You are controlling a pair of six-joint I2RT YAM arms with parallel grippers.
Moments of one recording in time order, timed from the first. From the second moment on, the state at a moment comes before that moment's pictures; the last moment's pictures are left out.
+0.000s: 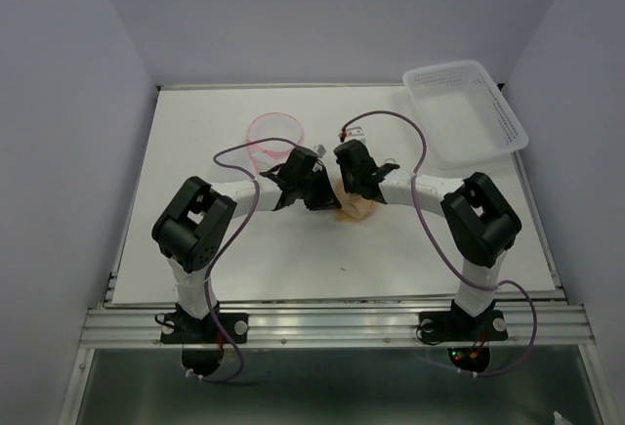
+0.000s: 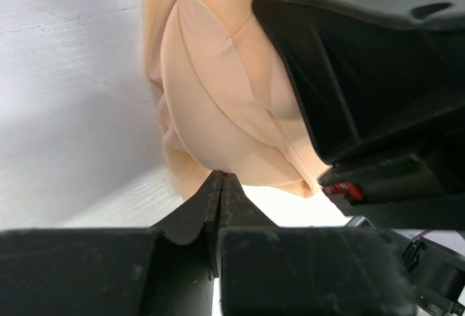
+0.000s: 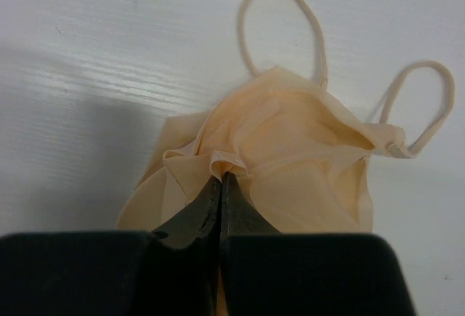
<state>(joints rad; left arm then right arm) -0.65 1.81 1.01 0.00 0.32 -0.80 0.68 1.85 1.17 -0.13 0.42 0.29</state>
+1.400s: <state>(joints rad) -0.65 1.67 1.03 -0.15 0.14 -0.76 0.68 1.41 0.94 -0.05 0.14 0.25</state>
